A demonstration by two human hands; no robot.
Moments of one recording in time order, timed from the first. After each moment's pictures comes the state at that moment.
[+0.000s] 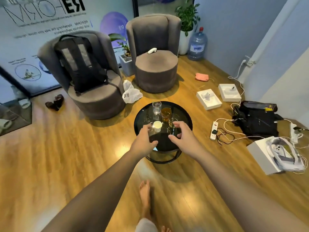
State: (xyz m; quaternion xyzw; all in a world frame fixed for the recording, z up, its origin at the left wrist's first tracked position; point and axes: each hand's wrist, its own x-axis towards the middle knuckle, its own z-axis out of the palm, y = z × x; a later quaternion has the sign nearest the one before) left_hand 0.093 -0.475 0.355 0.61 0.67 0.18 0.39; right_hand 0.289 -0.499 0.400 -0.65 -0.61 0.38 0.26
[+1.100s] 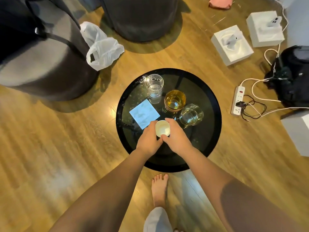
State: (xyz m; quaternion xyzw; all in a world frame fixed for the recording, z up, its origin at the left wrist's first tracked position) left_hand 0.108 -0.186 0.024 0.64 0.62 0.03 0.45; right_hand 0.246 -0.196 0.046 -0.71 -0.52 0.47 0.08
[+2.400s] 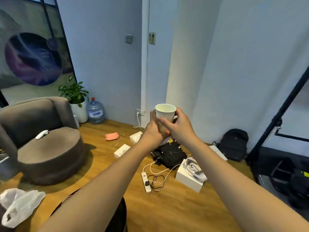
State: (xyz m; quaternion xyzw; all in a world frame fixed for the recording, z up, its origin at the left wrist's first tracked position) left_hand 0.454 -0.361 0.615 0.79 0.20 0.28 0.50; right_hand 0.537 -0.451 0.645 -0.73 -0.42 0.04 0.54
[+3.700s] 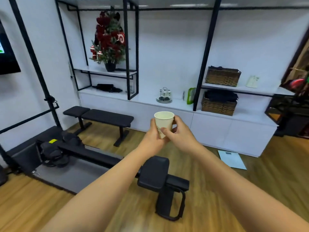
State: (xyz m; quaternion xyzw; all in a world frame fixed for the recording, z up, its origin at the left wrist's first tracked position) left_hand 0.445 -1.337 0.613 0.69 -0.45 -0.17 0.54; right_hand 0.335 -1.435 0.644 -0.84 0.21 -0.27 0.41
